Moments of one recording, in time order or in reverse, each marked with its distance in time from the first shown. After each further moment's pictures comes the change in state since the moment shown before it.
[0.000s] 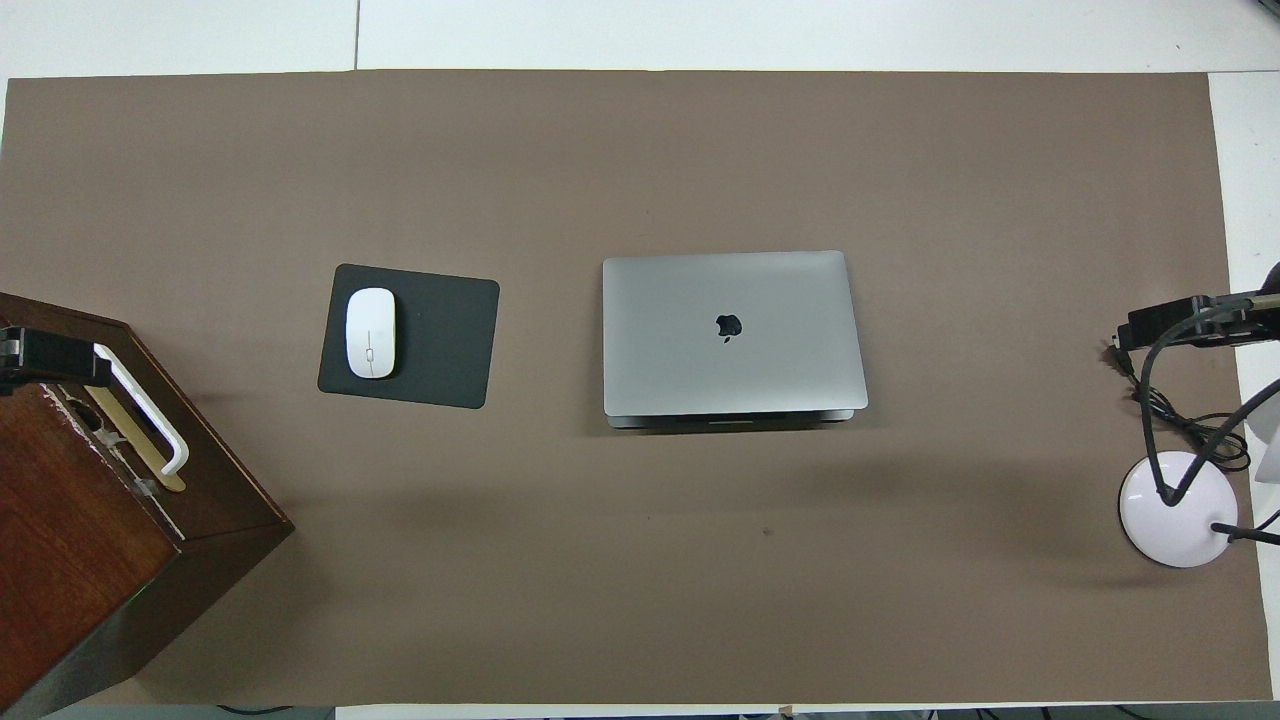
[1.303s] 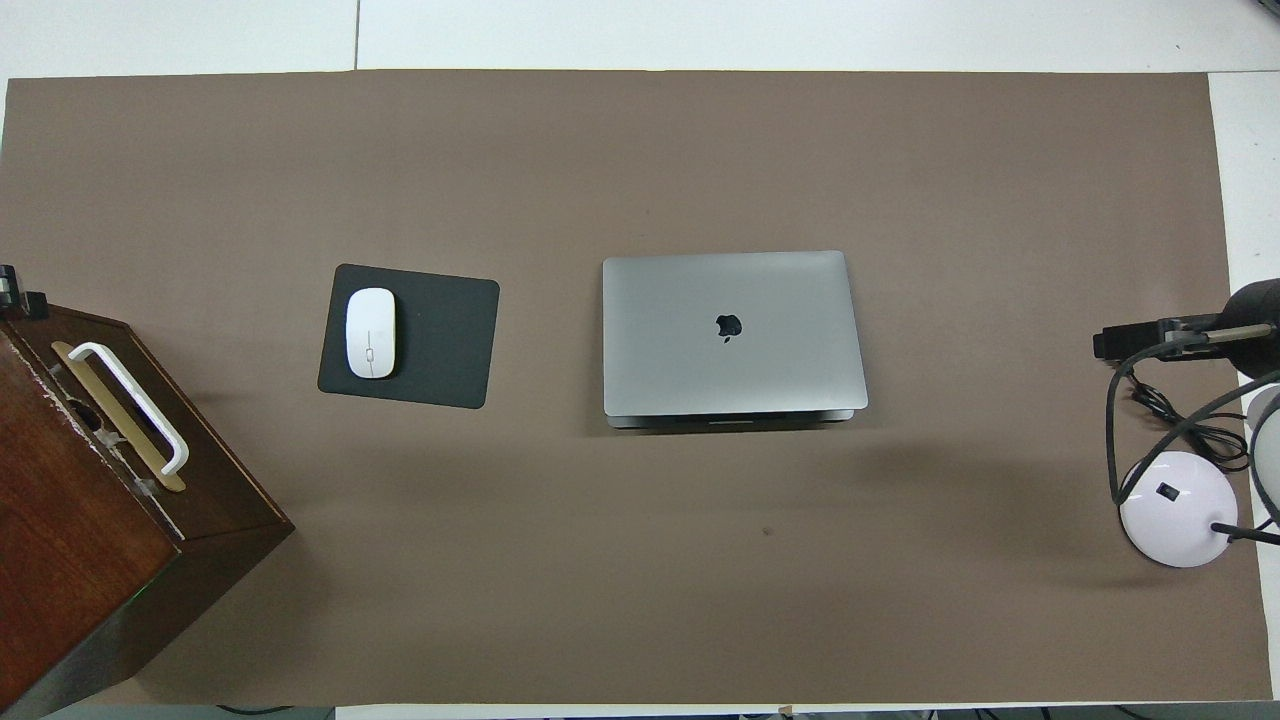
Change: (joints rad) left arm 0.002 0.005 0.011 -0.013 -0.003 0.234 -0.069; right arm -0.036 -0.063 0.004 -0.227 0.032 0.240 -0.039
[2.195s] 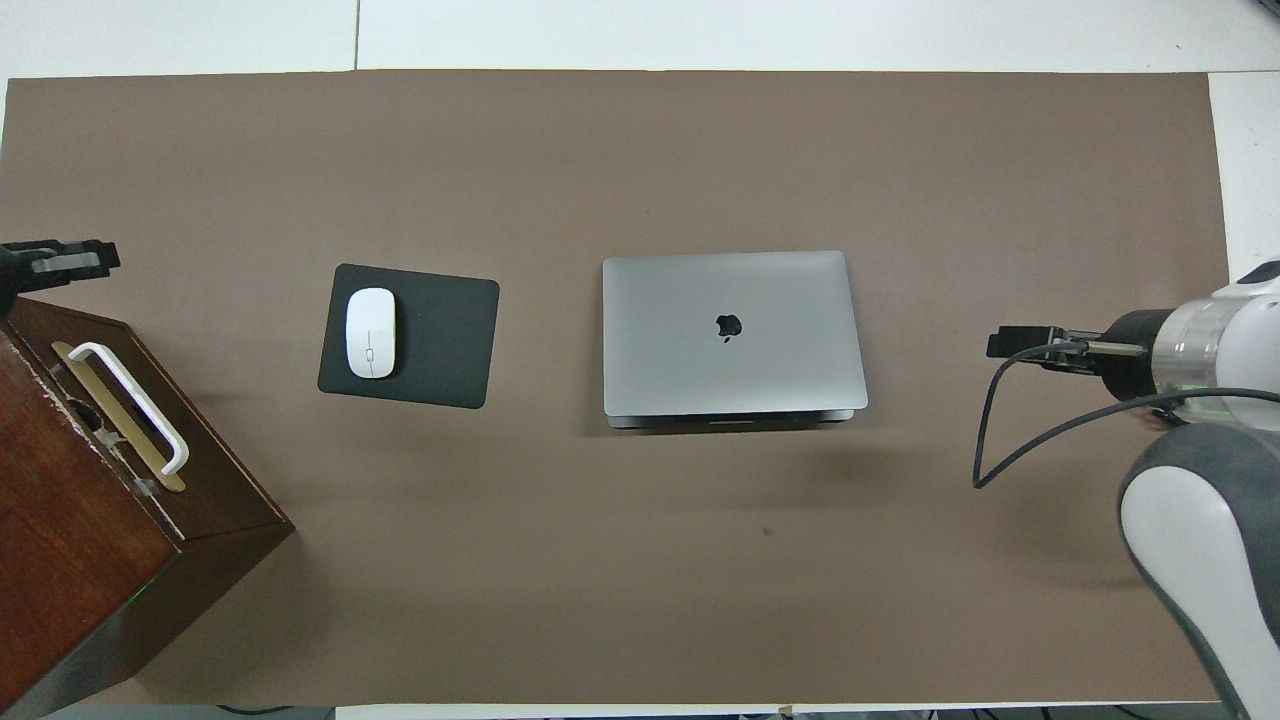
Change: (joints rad) left arm -0.044 -0.035 -0.015 -0.230 -0.015 0.402 0.050; right arm 0.122 -0.068 0.005 -0.195 0.132 0.217 0.277
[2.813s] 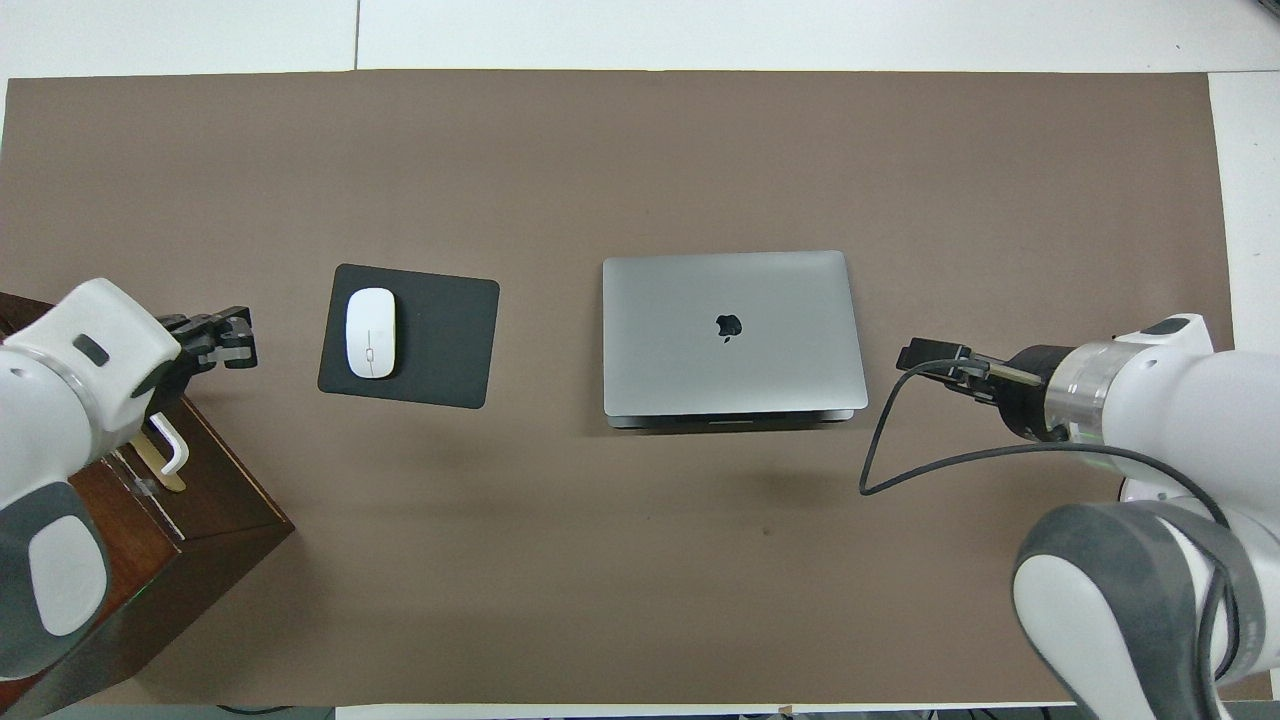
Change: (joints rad) left arm -0.131 -0.150 -0.002 -0.373 0.000 0.308 0.041; right arm 0.157 -0.068 0.004 -0.121 0.065 0.155 0.278
